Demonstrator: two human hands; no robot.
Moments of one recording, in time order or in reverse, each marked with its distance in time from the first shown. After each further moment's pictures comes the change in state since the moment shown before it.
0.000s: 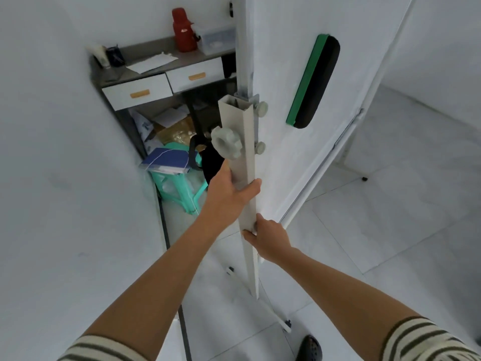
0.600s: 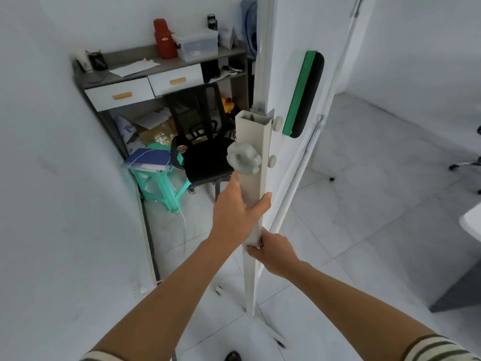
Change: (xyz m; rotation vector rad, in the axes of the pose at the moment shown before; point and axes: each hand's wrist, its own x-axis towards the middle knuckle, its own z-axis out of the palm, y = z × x) left_hand -0.156 0.043 0.055 0.015 0.018 0.090; right_hand -0.154 0.062 0.001 0.035 -0.001 0.038
